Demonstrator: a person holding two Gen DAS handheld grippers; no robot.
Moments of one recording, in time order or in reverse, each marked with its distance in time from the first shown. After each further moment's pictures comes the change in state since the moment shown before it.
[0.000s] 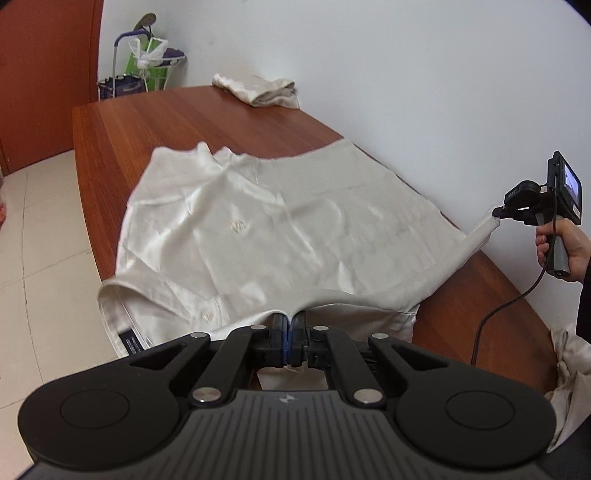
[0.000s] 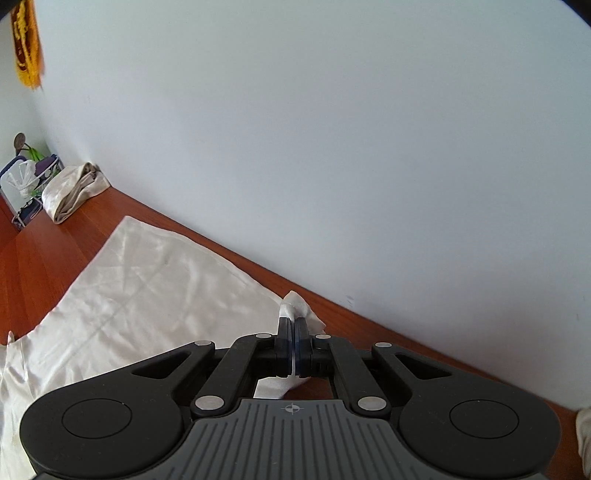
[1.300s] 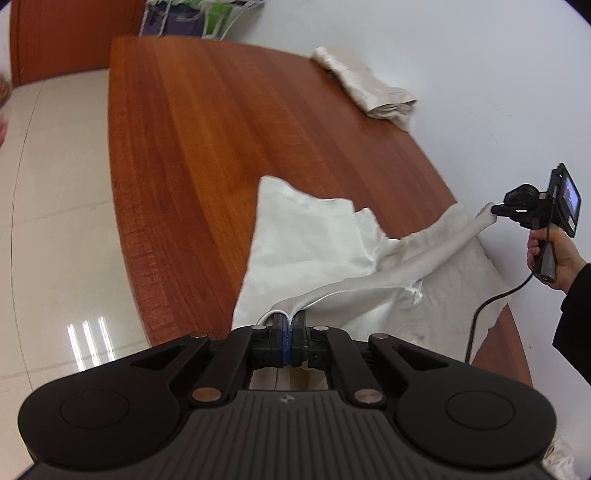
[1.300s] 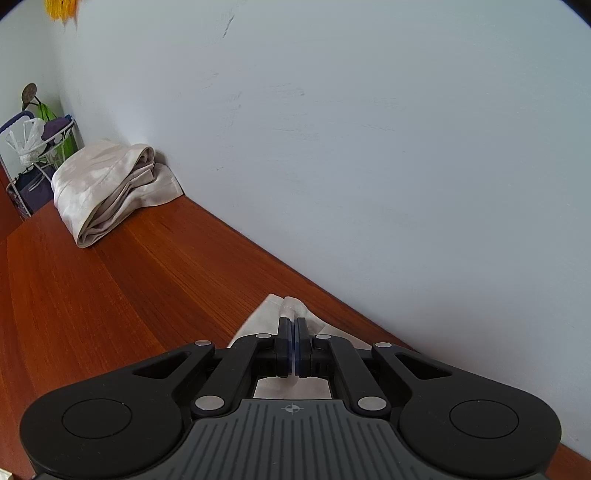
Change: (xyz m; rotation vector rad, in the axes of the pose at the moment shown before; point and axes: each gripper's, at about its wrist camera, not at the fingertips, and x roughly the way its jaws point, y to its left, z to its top) left arm 0.169 0.237 0.166 -0.290 0.181 -0.042; right arm 0.193 0.319 0.118 -0.145 0.036 -0.049
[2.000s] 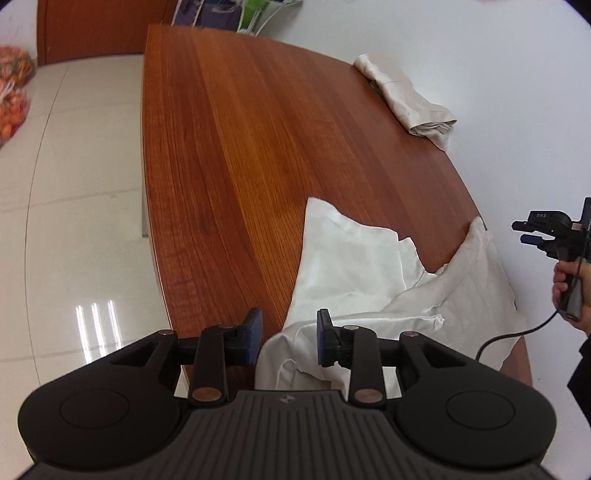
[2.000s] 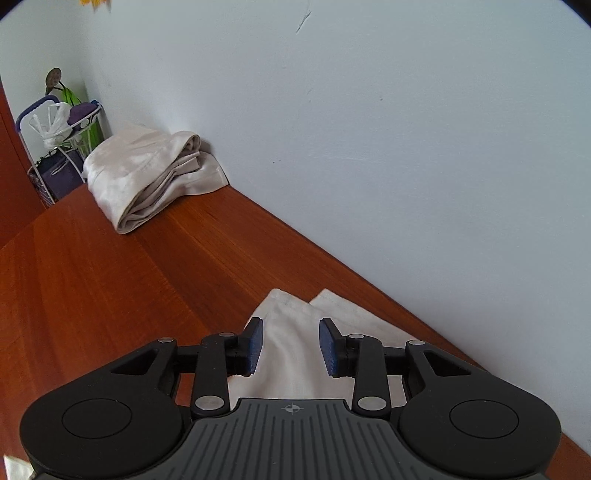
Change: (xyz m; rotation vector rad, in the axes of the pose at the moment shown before) left arm 0.001 0.028 0.029 -0.060 -0.008 0.053; right arm -0.025 0.039 -0.005 -0.041 0.019 0.064
